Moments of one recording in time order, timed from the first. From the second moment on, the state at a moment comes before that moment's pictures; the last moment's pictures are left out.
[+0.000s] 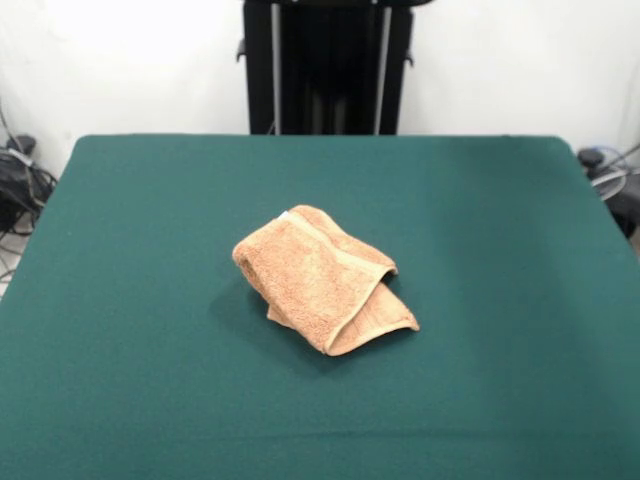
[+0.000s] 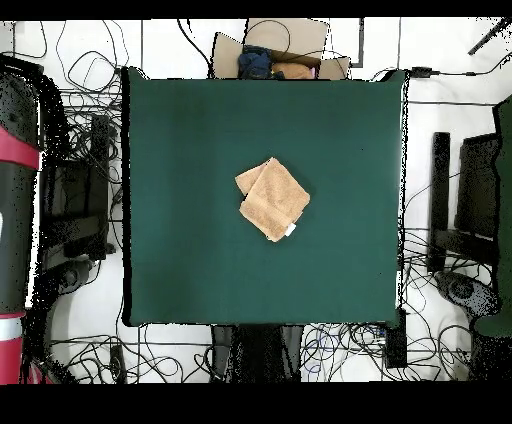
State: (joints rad) arm 0.50 0.07 -1.20 0.54 1.35 1.39 1.61
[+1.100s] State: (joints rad) arm 0.33 -0.14 -0.72 0.76 1.00 1.13 1.22
